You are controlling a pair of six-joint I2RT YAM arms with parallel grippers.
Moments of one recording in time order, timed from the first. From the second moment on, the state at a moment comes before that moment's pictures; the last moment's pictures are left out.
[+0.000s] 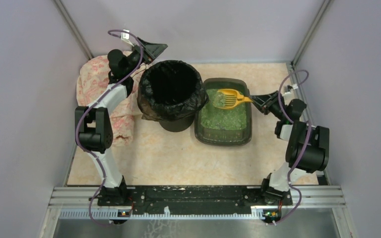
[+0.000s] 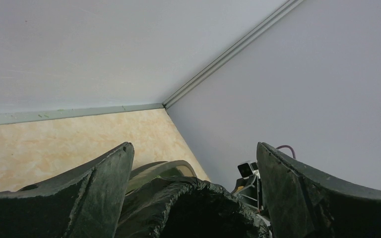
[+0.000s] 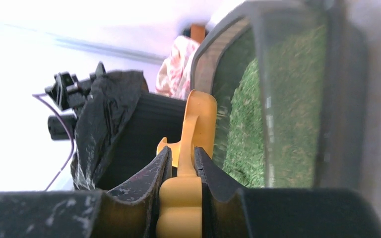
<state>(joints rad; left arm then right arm) -0.12 1.91 1.46 0.76 0.63 -1.03 -0.27 1.63 0.58 1.00 -0.91 1.22</state>
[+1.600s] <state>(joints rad) -0.12 1.92 1.51 0.69 0.63 -0.99 -0.26 1.57 0.78 0.97 -0.86 1.31</state>
